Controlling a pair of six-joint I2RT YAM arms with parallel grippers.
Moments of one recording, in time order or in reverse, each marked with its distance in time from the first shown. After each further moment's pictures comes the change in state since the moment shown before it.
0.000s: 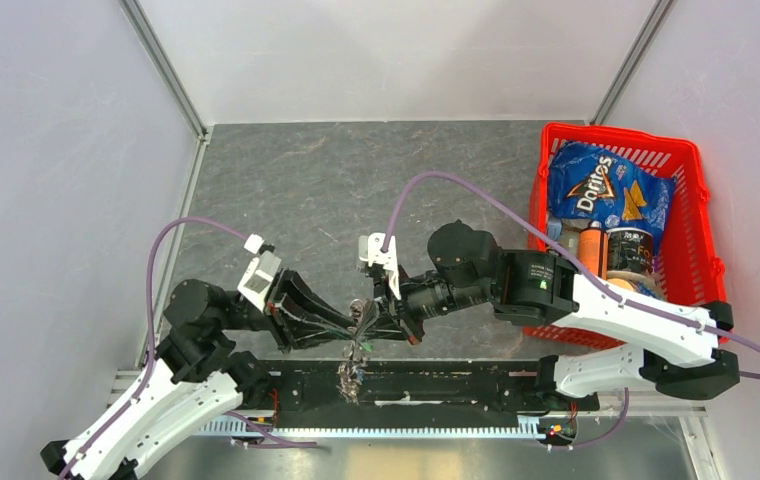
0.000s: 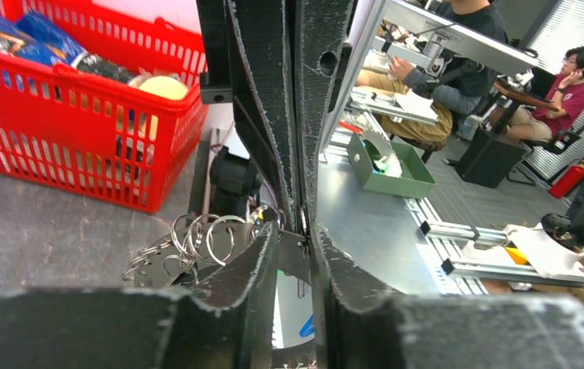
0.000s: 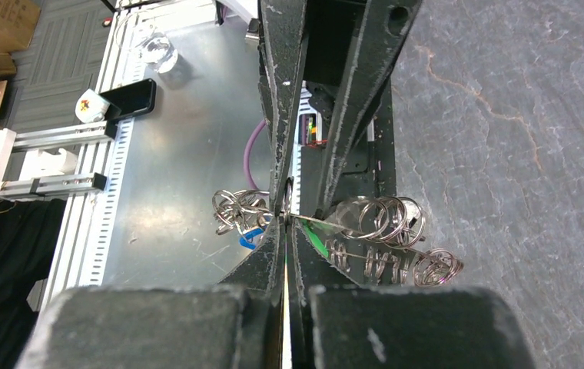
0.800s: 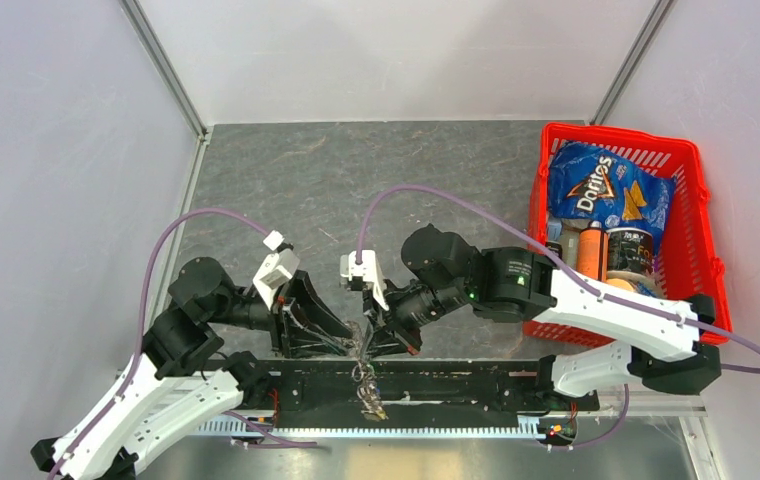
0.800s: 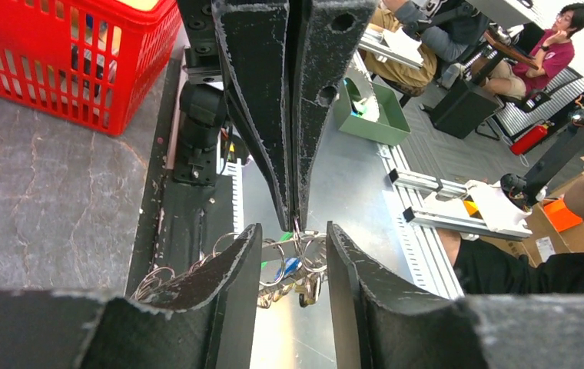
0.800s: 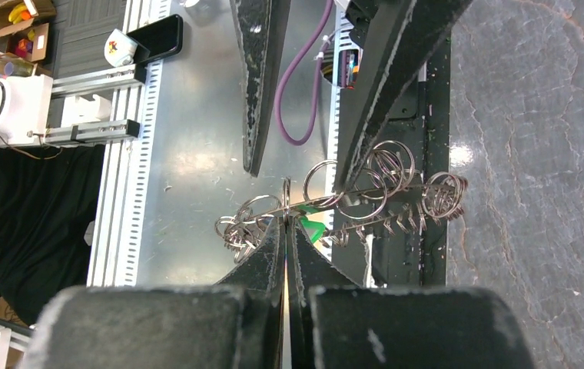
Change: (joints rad) left arm 0.000 0.095 0.201 -0.428 0.099 0.117; right arm 0.005 0.076 0.053 -0.166 -0.106 0.011
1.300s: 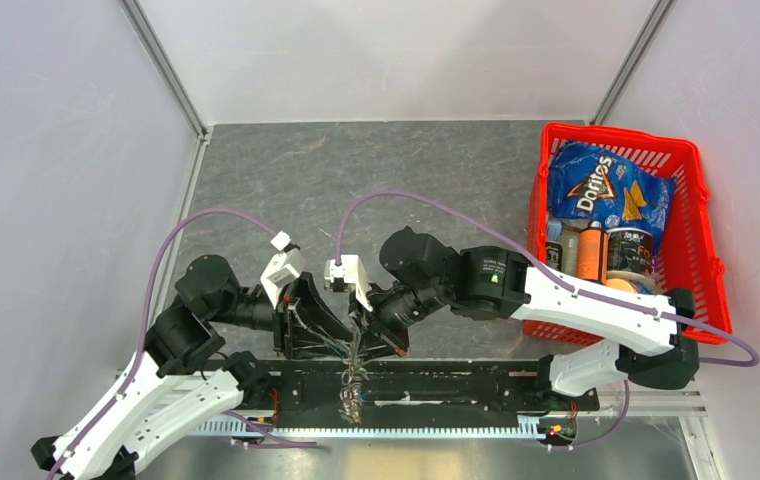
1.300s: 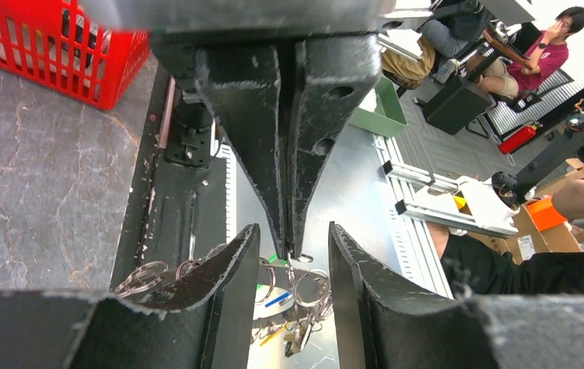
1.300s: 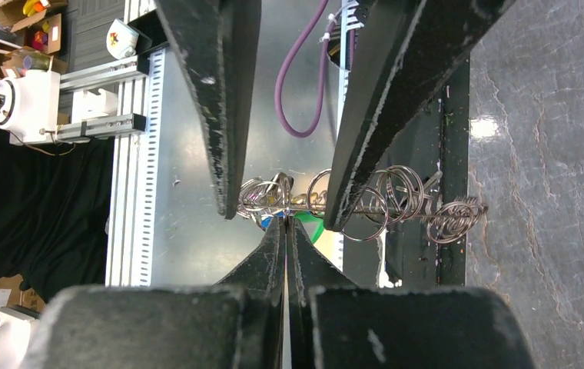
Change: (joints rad) left arm 0.000 0.017 0.001 -0.056 0.001 0.000; right arm -0.001 0.082 0.008 -0.005 -0.029 0.038
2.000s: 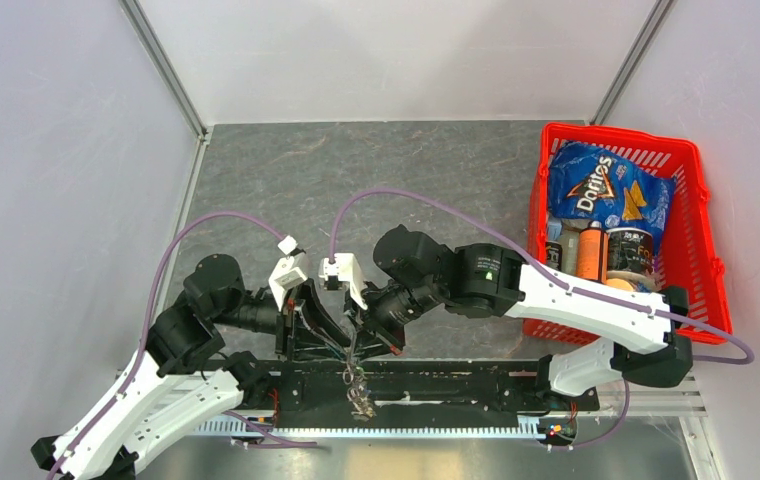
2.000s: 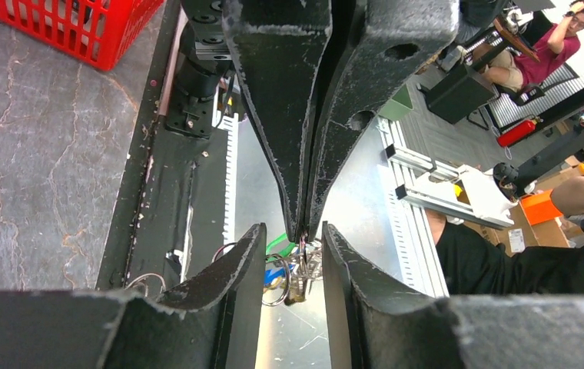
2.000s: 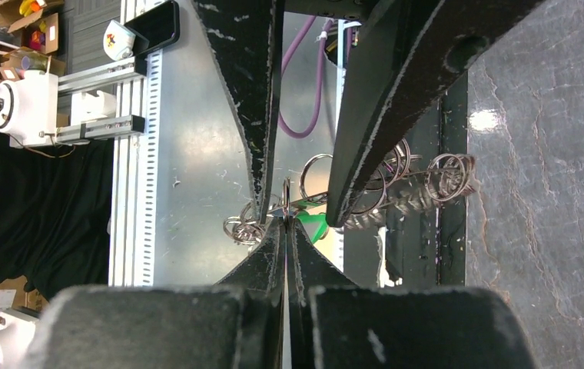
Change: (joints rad) left arm 0.000 0.002 0.000 -0.129 -0.009 0.040; right arm -0.002 0.030 0.048 -0.029 0.011 0.007
